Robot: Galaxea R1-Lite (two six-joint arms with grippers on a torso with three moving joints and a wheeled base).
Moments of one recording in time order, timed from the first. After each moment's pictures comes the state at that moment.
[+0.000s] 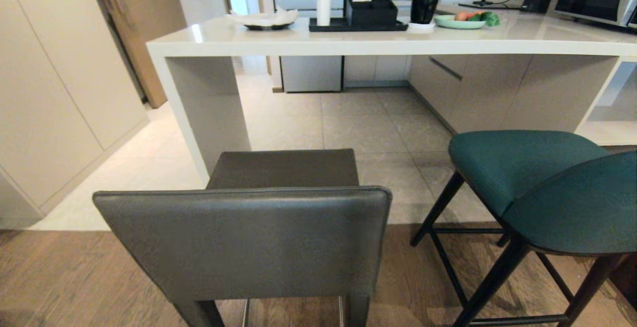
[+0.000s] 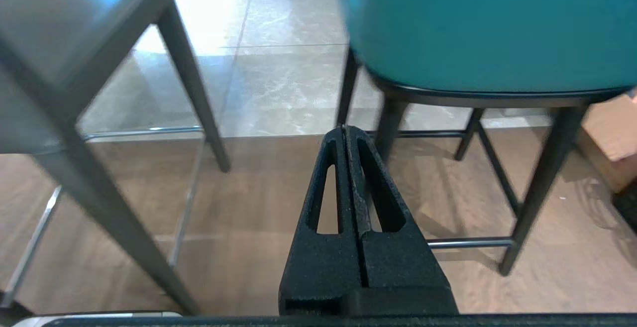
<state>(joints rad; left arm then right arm) 0.00 0.00 0.00 -0.13 -0.01 0.00 -0.01 0.00 0.00 0.00 0.01 -0.02</state>
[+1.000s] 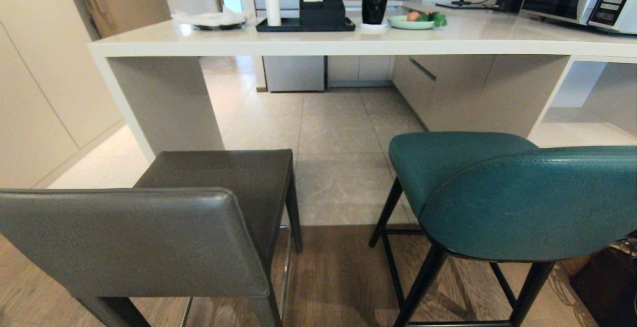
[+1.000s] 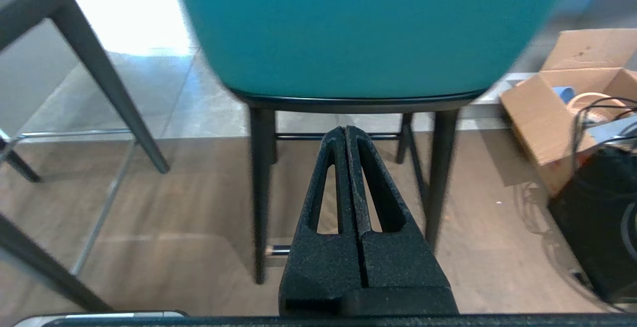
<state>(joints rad) 0.00 0.00 0.00 -0.13 -0.01 0.00 -0.01 0.00 0.00 0.00 0.01 -0.02</state>
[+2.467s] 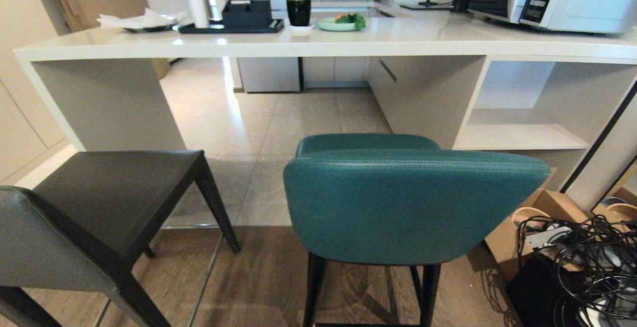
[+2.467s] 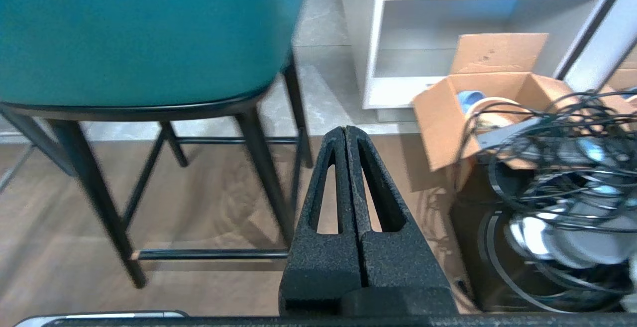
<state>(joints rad) 0.00 0.00 0.00 -0.13 -0.01 0.00 -0.01 0.00 0.00 0.00 0.01 -0.02</state>
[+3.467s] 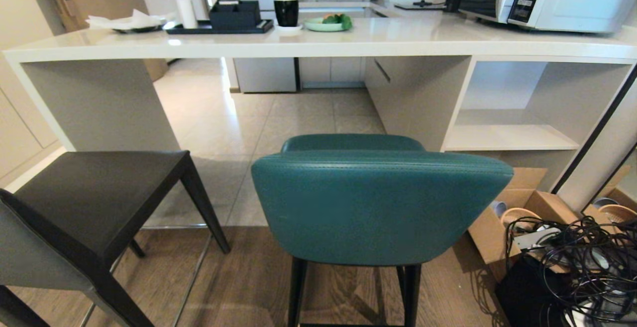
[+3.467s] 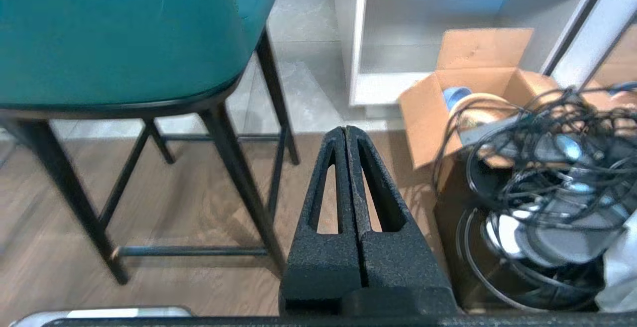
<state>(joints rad) 0.00 0.00 0.00 -0.12 0.00 0.00 -0.01 0.00 -0.02 0.02 0.00 -0.01</state>
